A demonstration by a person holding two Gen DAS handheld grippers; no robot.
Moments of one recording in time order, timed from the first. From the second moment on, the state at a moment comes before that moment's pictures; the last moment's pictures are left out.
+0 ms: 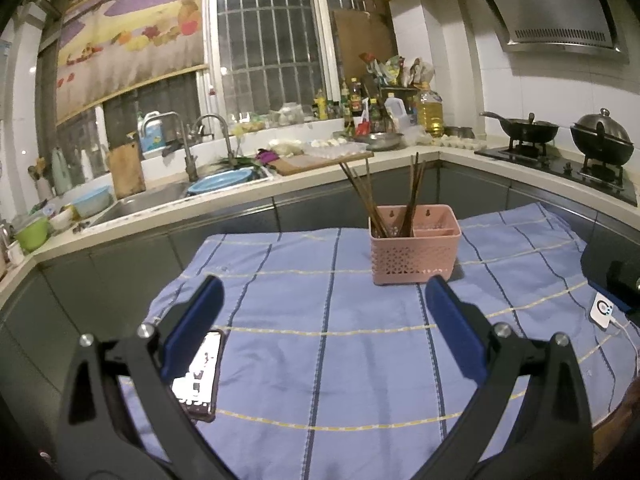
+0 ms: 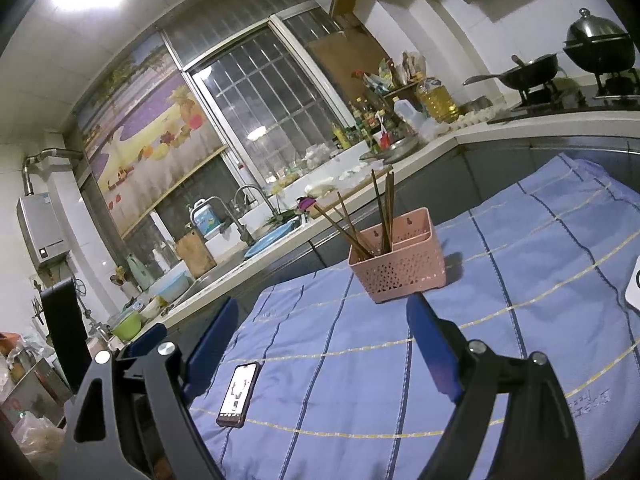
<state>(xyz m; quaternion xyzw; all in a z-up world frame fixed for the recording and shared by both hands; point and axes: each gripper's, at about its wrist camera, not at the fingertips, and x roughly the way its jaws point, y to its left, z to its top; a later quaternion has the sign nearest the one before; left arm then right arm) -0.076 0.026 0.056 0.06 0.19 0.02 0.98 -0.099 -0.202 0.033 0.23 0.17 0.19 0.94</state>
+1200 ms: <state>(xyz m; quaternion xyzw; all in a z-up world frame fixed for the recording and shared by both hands) 0.026 0.024 -0.024 0.04 0.32 -0.02 0.95 -0.029 -0.203 -0.016 0.17 0.24 0.07 0.95</state>
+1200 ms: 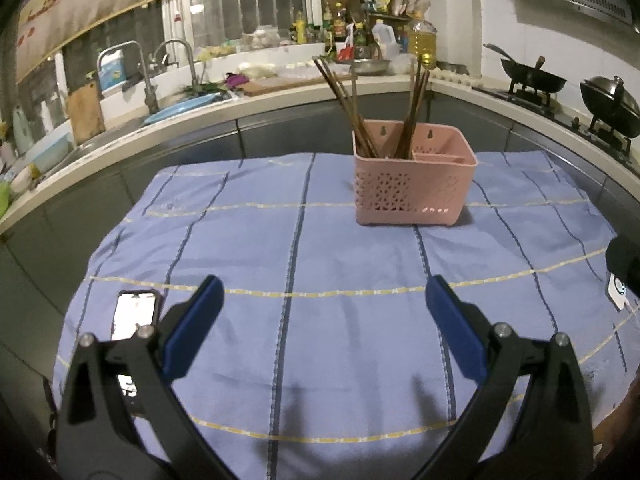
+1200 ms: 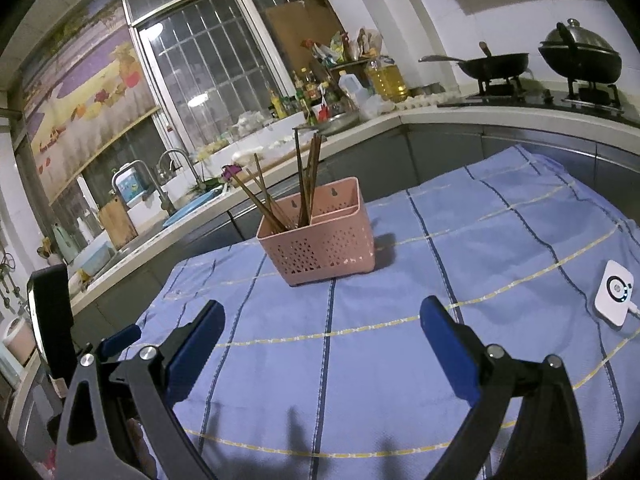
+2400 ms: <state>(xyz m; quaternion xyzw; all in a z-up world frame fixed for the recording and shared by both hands) 0.022 0.004 -0.034 0.08 0.34 -0.01 0.94 -0.027 -0.212 -0.031 0.19 0.26 0.09 0.94</state>
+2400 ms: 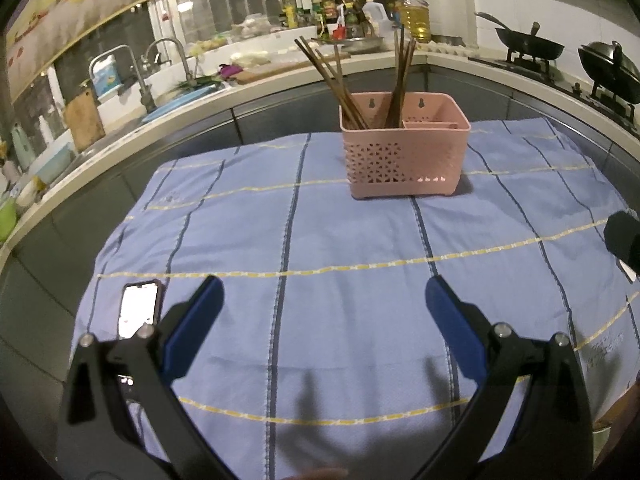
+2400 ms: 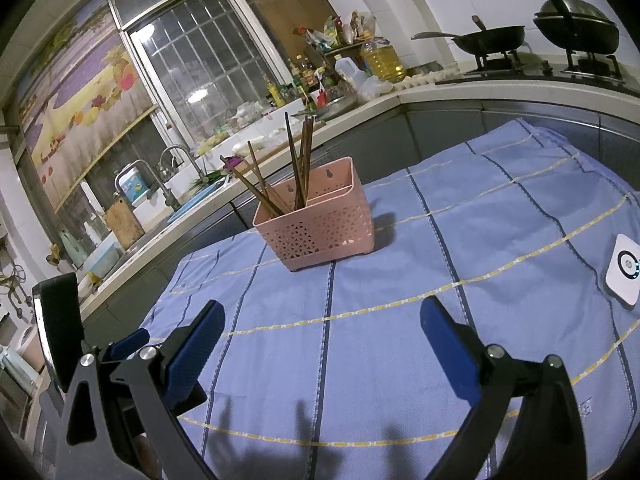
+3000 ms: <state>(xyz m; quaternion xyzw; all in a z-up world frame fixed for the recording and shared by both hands) 0.014 0.020 -0.022 0.06 0.32 0.01 0.94 -0.036 -0.195 -0.023 0.18 0.26 0.11 0.94</state>
